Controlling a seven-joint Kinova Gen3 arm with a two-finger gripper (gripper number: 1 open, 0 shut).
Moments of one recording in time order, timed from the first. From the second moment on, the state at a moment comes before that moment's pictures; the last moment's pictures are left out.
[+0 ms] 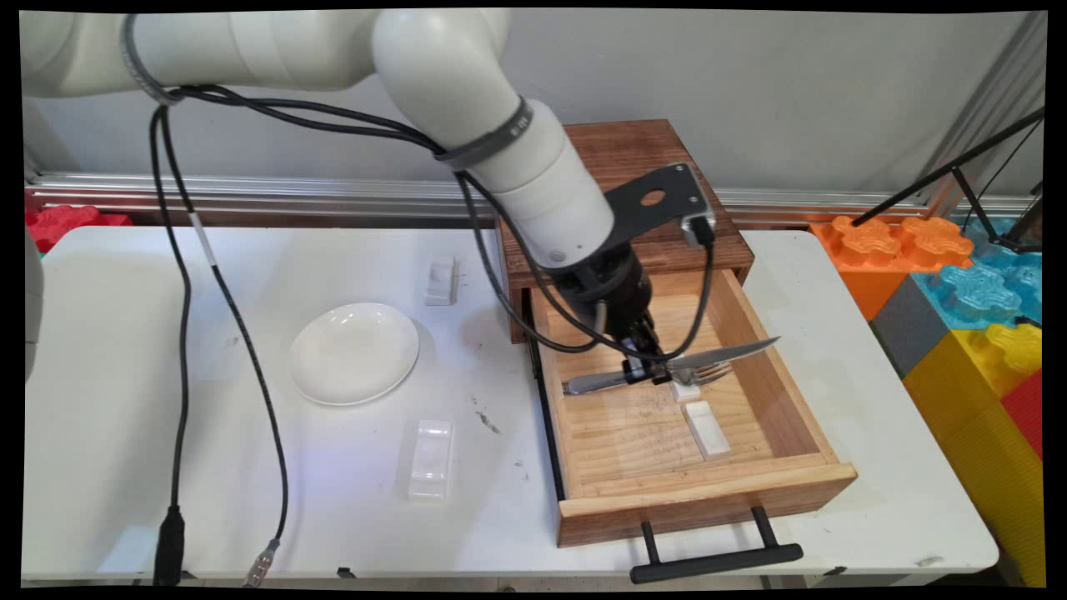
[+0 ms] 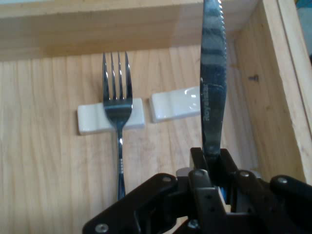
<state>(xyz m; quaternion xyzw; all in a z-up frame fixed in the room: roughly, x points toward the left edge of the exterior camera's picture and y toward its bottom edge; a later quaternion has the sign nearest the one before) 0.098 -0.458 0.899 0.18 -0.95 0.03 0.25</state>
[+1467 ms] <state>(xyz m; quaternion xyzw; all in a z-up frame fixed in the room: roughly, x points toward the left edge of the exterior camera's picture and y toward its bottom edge) 0.069 -0.454 0.802 0.24 -0.94 0.01 0.26</state>
